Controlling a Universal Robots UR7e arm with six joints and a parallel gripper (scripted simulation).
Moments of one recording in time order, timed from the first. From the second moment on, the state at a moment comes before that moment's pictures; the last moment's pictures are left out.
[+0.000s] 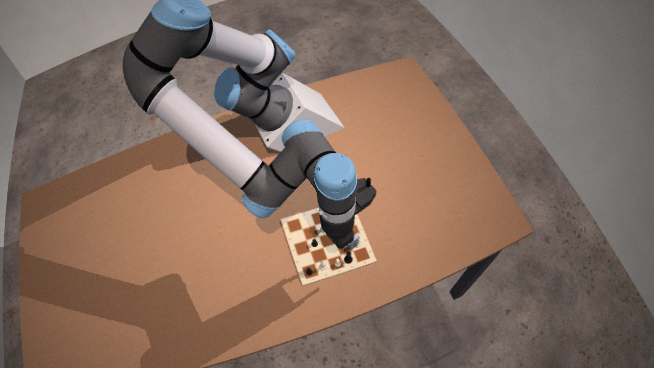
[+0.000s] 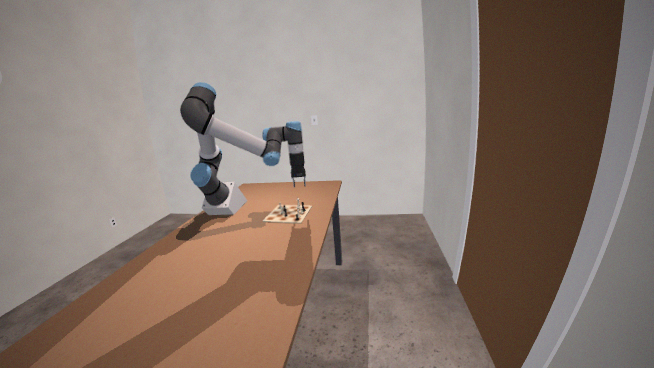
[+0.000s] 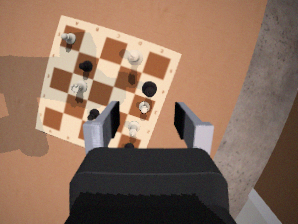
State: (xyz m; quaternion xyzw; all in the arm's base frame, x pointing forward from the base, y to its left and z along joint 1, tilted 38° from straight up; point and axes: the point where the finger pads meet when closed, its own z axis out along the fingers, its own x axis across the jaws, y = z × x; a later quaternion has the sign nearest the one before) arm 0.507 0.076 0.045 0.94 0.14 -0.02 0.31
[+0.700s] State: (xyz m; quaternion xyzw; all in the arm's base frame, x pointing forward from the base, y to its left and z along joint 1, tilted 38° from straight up) arm 0.507 0.083 0.042 0.94 0.14 0.00 0.32
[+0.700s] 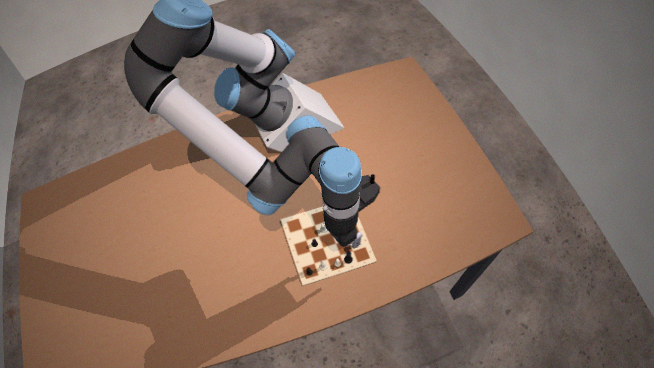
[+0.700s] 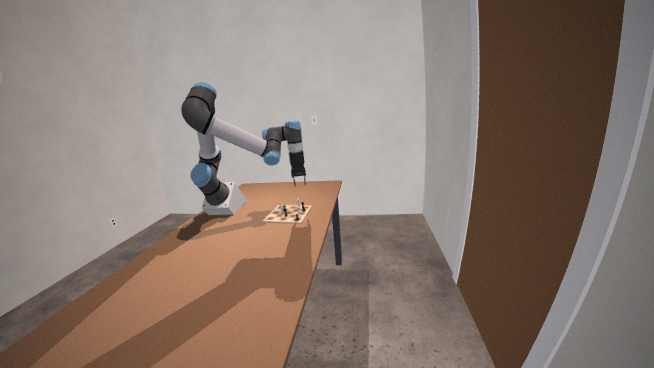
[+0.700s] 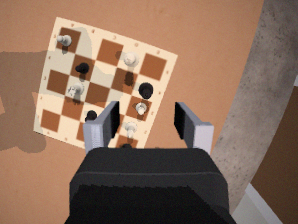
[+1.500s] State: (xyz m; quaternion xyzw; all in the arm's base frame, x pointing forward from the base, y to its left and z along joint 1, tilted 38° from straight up) arm 0.509 0.062 0.015 0.94 0.14 -0.01 0.32
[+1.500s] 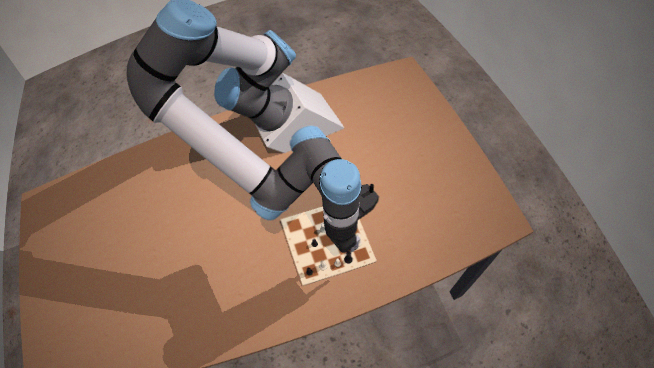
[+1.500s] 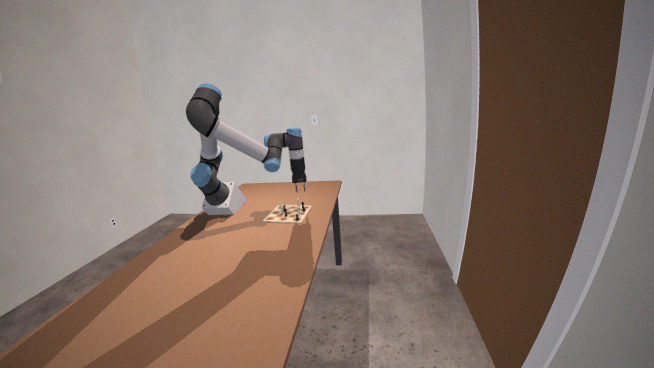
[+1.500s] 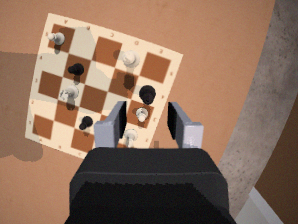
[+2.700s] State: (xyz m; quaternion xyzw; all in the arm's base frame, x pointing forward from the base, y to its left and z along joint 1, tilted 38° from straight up) arm 0.510 0.059 0.011 0.94 0.14 -0.01 0.32
